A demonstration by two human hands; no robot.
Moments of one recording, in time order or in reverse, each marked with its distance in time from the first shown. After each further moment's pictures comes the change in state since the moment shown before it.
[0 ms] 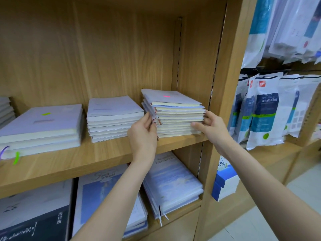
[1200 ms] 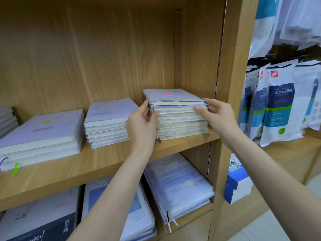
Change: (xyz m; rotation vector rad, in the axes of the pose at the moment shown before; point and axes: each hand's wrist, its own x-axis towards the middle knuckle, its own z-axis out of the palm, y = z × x) left_hand 0.027 0.005 0.006 -0.152 -0.029 0.026; right_hand 0.024 -0.004 0.000 -0.046 0.141 -0.039
